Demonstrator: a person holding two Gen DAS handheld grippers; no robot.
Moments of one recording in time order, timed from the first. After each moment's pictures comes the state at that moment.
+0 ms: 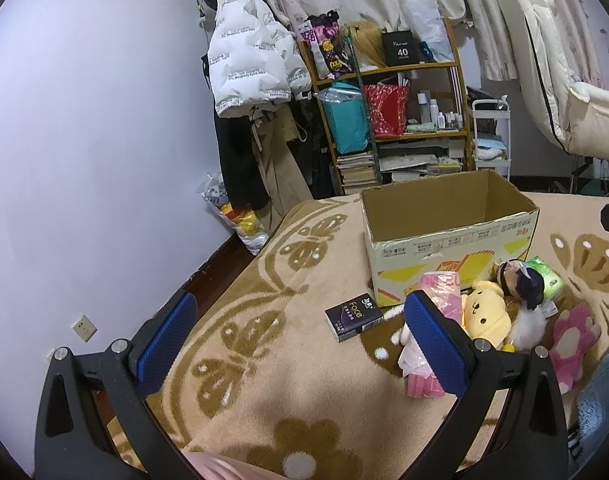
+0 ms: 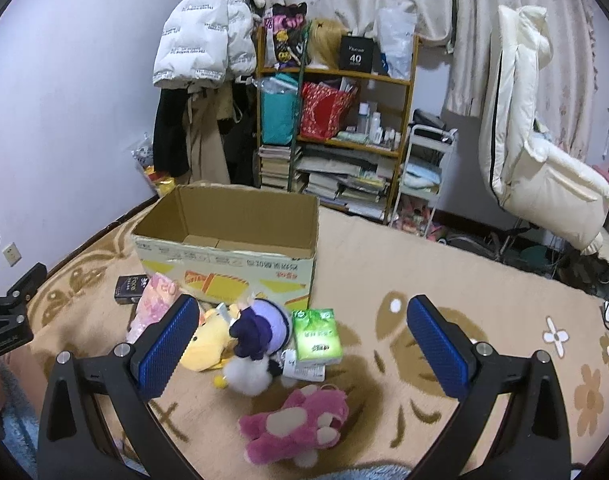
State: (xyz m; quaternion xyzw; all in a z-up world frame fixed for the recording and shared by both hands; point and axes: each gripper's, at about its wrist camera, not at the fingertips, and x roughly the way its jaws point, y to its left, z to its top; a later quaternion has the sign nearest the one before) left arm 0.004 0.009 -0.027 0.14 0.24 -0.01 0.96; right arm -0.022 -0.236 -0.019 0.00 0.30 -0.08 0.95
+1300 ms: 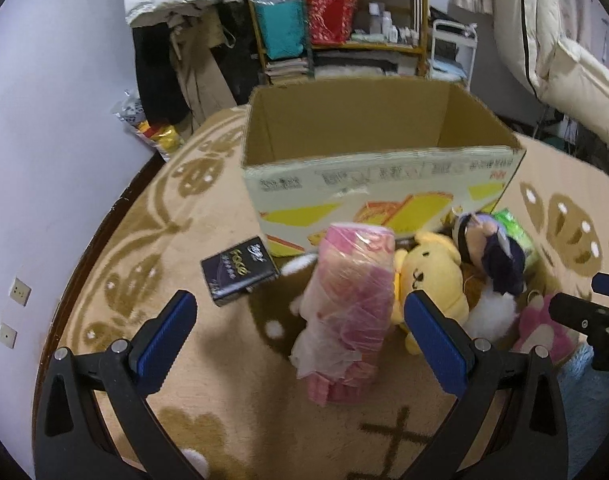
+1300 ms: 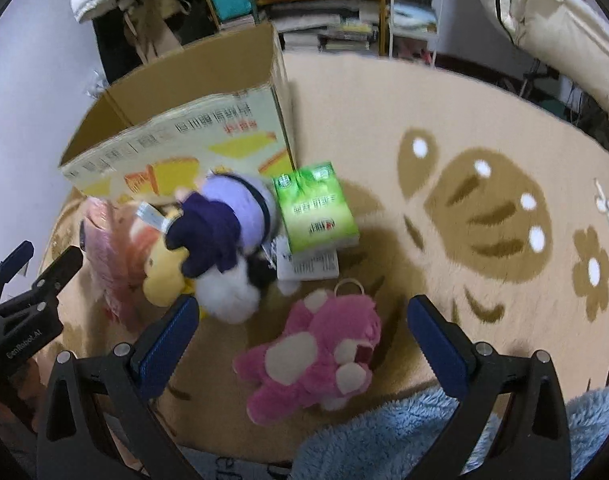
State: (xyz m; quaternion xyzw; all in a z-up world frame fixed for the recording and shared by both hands) left arm 0.091 -0.072 -0.086 0.12 0.43 -0.10 0.89; right arm 0.033 -0.282 -0.106 0.15 0.53 -0.08 0.83
